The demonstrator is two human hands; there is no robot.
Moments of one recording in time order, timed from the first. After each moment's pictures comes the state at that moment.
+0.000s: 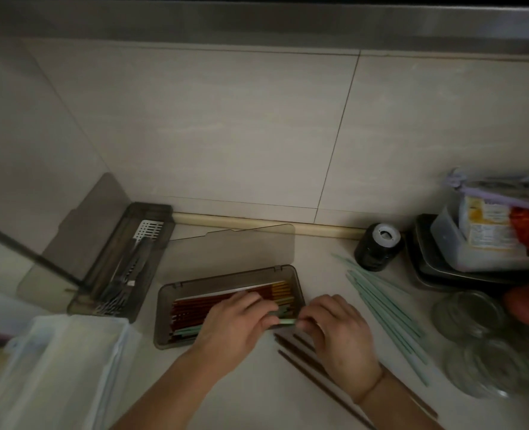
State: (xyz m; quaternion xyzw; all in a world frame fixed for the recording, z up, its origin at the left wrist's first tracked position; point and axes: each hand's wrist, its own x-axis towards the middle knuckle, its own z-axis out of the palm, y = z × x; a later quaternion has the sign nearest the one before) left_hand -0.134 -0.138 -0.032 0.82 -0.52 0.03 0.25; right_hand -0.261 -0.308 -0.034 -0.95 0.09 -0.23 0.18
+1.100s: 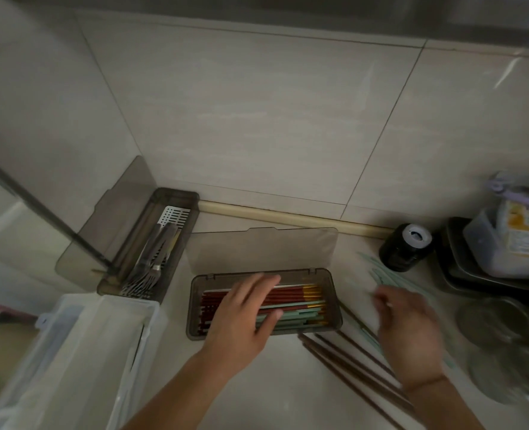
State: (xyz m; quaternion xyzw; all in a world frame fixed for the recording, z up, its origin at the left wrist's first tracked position) left_hand -0.129 -0.100 -0.054 0.86 -0.41 0.00 0.31; right_hand -0.275 -0.331 -0.039 -0.92 0.29 -0.22 0.10
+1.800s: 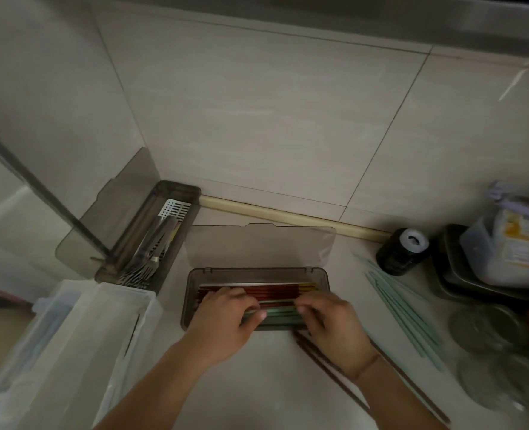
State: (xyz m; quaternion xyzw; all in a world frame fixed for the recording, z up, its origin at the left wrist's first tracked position) left_hand -0.119 -0.087 -0.054 0.89 -0.39 -0.10 0.20; right_hand -0.231 -0.285 -0.045 -0.94 0.08 -0.12 0.32
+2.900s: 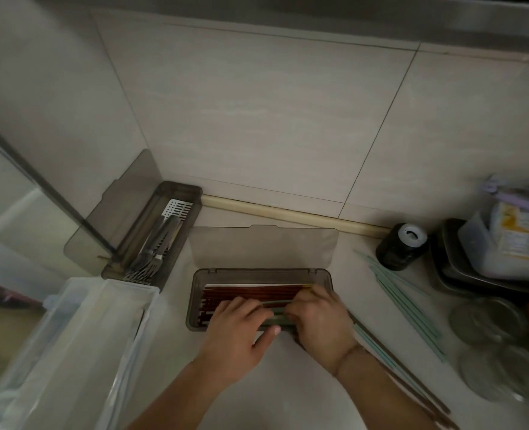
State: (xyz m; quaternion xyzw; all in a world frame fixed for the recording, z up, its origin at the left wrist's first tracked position) left_hand -0.158 -0.089 -0.069 0.87 -0.44 0.07 0.21; right_hand -0.227 -0.264 -0.034 -0.99 0.04 -0.08 0.09
